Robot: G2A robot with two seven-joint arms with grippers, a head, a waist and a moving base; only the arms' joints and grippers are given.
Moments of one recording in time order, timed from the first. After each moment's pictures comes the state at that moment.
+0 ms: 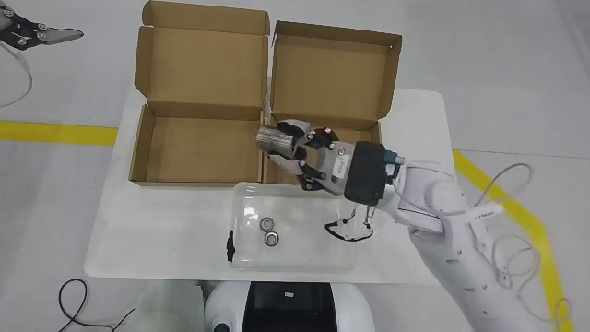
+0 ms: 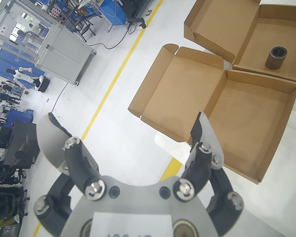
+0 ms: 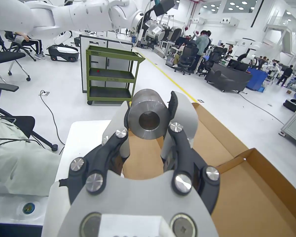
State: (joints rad) left arm 0.47 -0.15 -1.01 -1.52 0.83 -0.88 -0.12; right arm -1.12 -1.21 1.04 -1.95 -1.09 -0.73 -0.02
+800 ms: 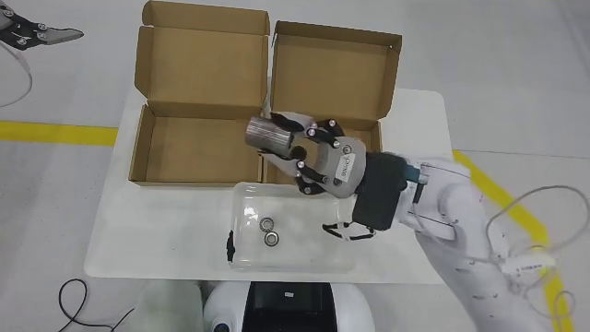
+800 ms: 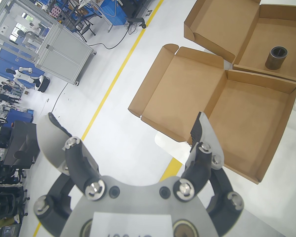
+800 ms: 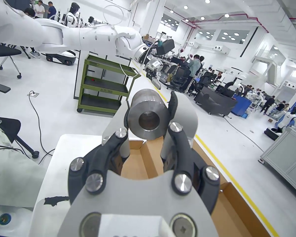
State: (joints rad) left arm 0.47 -0.15 -1.01 -1.52 0.83 -0.88 -0.12; right arm -1.10 -1.22 1.05 -2.07 -1.16 -0.68 -0.03
